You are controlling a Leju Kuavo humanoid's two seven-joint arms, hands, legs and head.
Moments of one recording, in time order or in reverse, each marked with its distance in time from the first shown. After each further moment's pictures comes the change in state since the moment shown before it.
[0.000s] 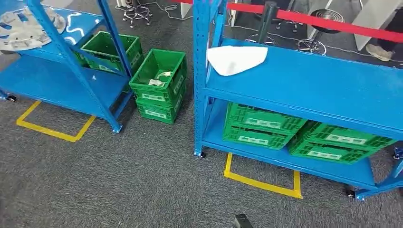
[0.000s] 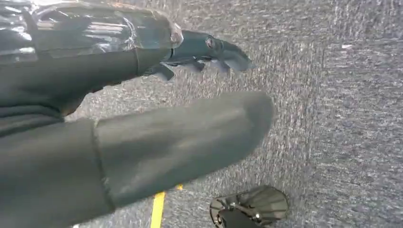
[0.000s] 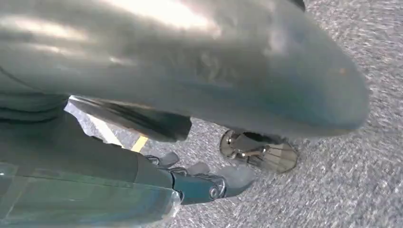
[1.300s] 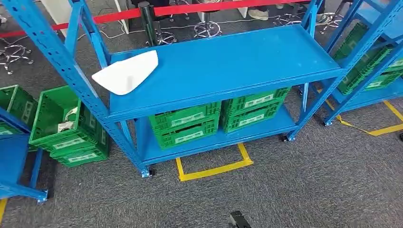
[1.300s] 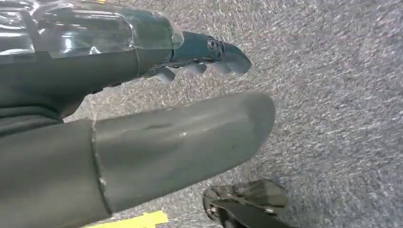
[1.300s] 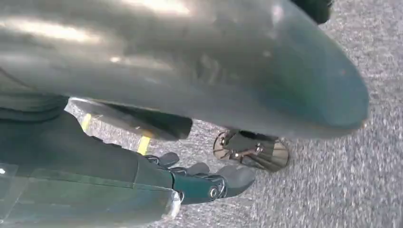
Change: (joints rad) left arm 0.007 0.000 -0.004 0.000 0.003 -0.015 0.010; right arm -0.009 0.002 0.006 0.000 0.004 0.027 -0.011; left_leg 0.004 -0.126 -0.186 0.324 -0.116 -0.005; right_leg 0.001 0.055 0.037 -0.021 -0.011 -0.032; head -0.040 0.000
